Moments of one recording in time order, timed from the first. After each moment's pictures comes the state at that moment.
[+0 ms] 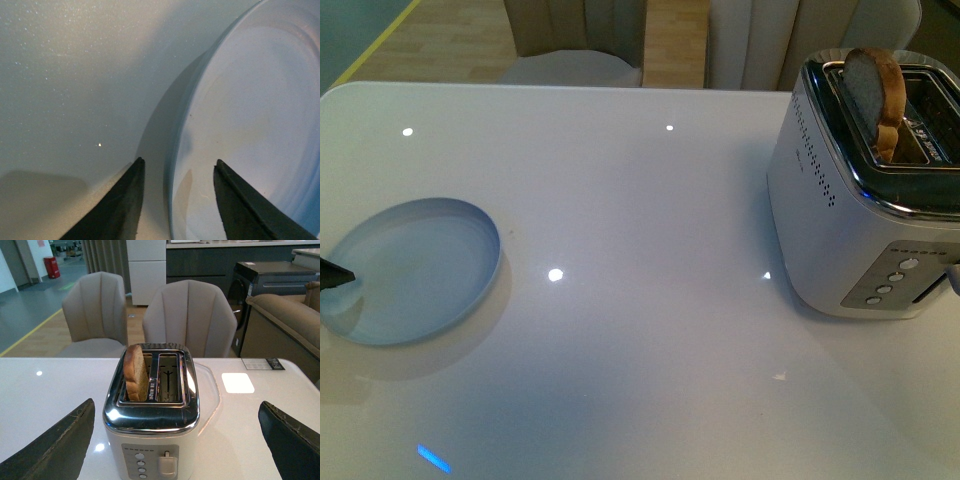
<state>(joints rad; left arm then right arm) 0.44 2.39 1.05 0.18 0.55 -0.12 0.00 0.01 0.02 0.00 0.00 0.00</state>
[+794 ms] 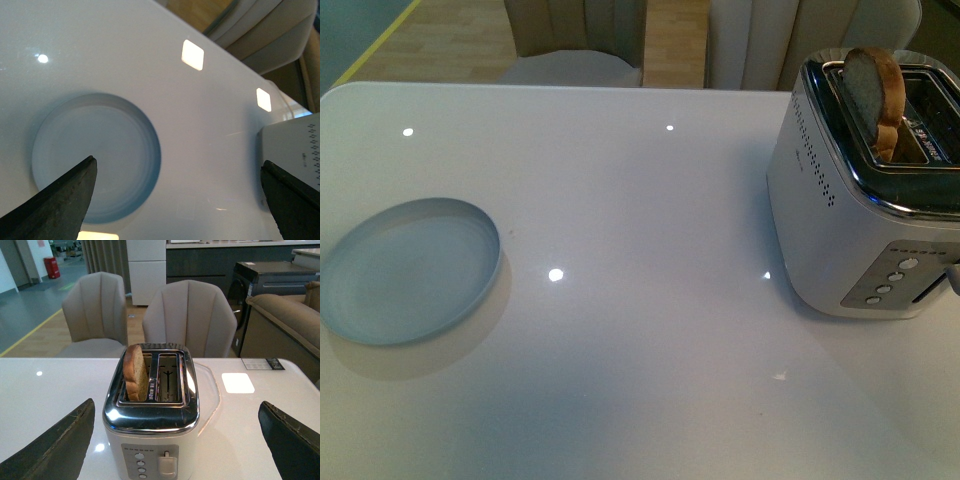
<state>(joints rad) 0.36 1.49 0.61 0.22 0.63 -0.26 0.00 0.01 0.02 0.00 0.00 0.00</state>
